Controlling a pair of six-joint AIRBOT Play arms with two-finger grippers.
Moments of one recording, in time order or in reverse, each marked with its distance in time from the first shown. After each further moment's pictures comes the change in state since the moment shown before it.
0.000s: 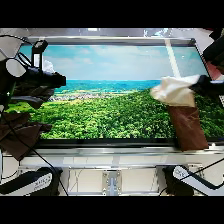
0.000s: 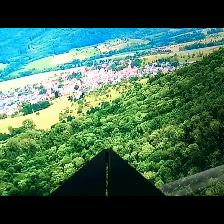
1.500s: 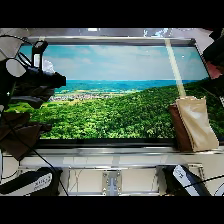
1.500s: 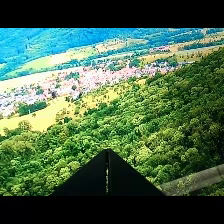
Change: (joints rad) left arm 0.000 0.000 0.000 -0.001 -0.003 -0.001; right arm -0.029 0.192 0.025 0.300 0.200 -0.164
